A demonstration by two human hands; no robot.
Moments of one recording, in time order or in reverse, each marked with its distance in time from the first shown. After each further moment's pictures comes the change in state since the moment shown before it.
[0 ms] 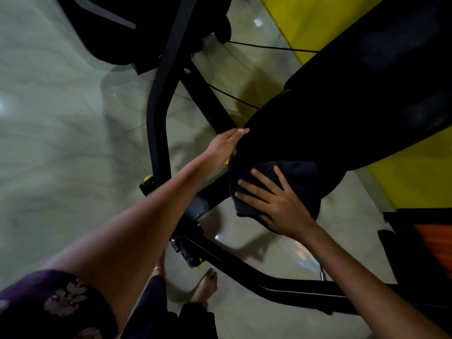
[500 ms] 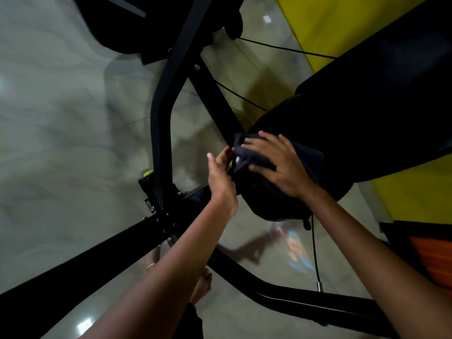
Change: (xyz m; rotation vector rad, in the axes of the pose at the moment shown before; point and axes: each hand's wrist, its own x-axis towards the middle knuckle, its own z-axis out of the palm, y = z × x) left_hand -0.024 -0.037 0.024 -1.008 0.306 -0.177; right_hand 0.078 0.057 -0.010 0.506 0.018 0.301
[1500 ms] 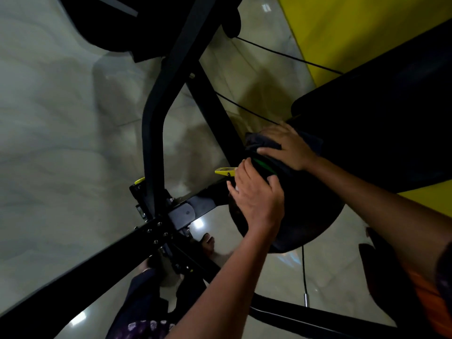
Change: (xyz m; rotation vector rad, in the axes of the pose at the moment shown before) left_hand 0.000 -0.031 0.067 1.290 0.269 0.500; right_hand 0.087 0.077 -0.032 -0.164 -0.282 0.088
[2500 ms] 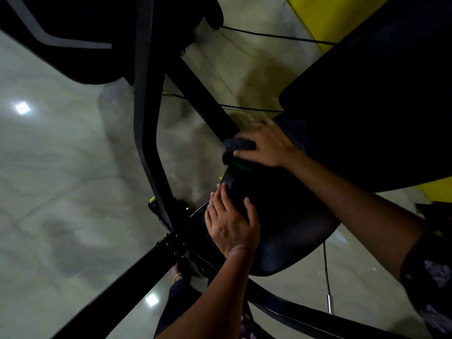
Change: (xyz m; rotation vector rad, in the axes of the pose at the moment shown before) left_hand 0.001 -0.009 0.028 0.416 0.221 0.101; right_hand 0.032 0.046 -0.008 0.014 -0.015 -0.014
